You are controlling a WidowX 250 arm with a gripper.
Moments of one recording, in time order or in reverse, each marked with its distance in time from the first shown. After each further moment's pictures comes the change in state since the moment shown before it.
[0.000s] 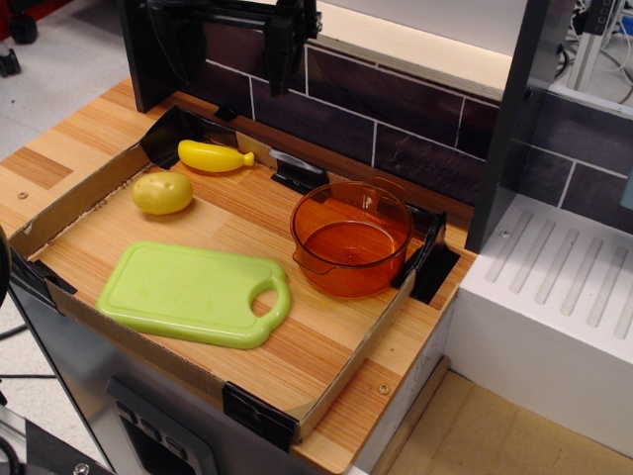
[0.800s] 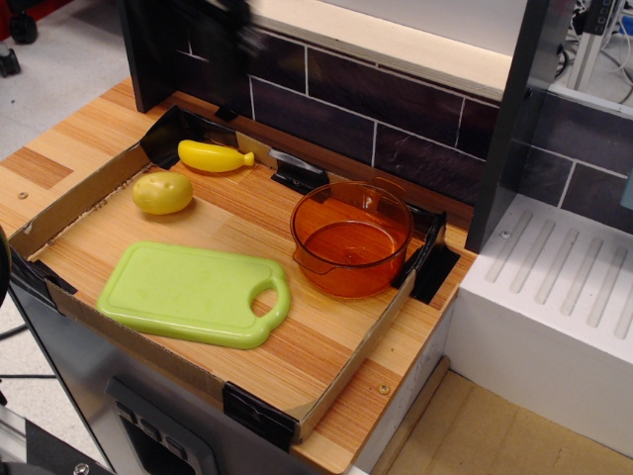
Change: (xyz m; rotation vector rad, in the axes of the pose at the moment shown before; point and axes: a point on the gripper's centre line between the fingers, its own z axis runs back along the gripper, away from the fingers) arm 0.009 0.049 0.000 -0.053 0.033 -0.525
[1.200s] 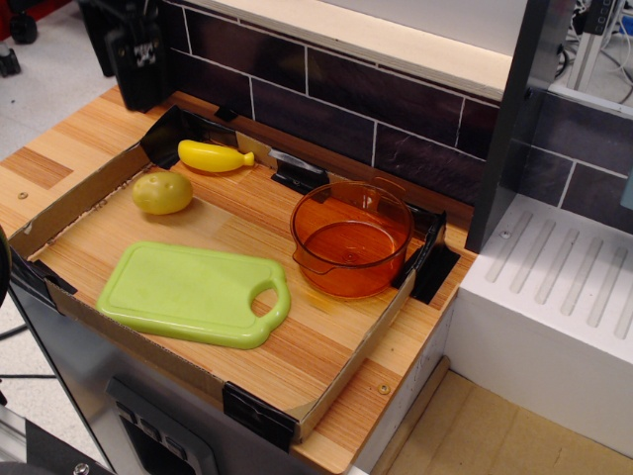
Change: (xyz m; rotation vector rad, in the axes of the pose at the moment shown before) arm -0.020 0.035 -0.043 -0.125 0.125 -0.233
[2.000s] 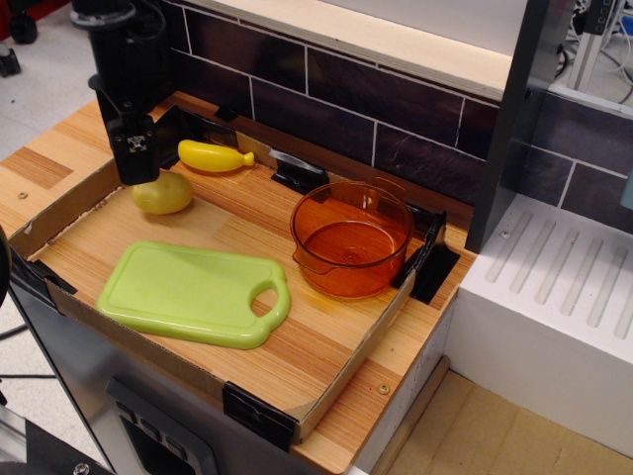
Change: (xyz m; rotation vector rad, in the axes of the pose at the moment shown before) arm -0.003 0.018 -0.063 -0.020 0.050 -0.116
